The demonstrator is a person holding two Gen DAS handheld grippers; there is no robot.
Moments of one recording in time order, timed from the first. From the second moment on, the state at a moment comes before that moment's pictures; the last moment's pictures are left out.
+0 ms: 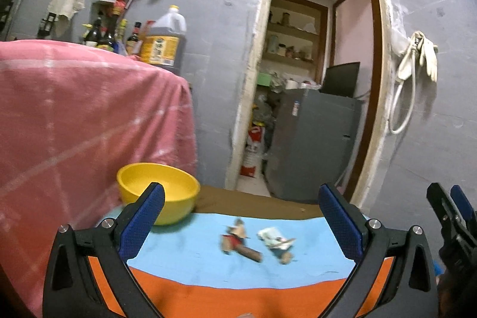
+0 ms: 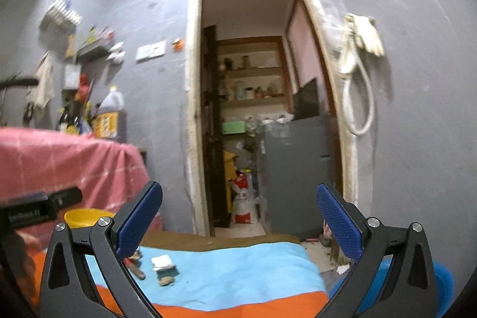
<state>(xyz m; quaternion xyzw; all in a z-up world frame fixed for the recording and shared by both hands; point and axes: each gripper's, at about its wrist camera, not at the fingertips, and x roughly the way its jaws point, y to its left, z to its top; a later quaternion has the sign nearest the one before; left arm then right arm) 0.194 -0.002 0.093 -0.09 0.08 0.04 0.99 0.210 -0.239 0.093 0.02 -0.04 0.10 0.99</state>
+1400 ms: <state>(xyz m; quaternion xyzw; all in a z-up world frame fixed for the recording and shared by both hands) 0.317 0.041 0.013 -0.05 0.34 -0.05 0.94 0.374 -0.145 0.025 -0.04 0.35 0.28 0.89</state>
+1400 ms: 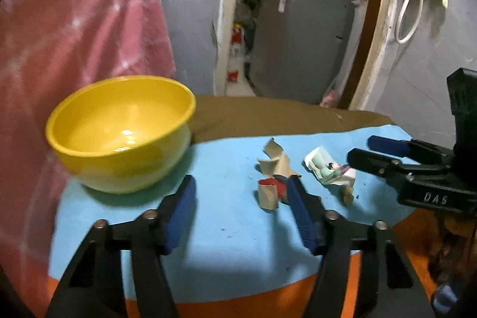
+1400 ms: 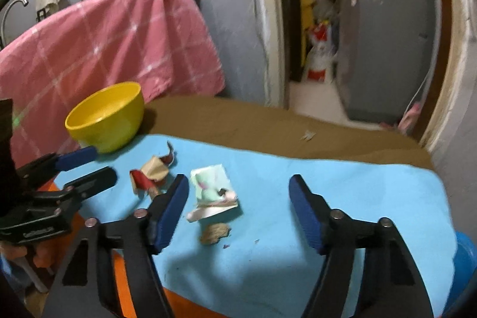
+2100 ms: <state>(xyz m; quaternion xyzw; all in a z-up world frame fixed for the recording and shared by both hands) 0.330 0.054 0.007 -0.12 0.38 -0.11 0.91 0.387 -0.117 0.003 -0.09 0.43 0.31 0.84</state>
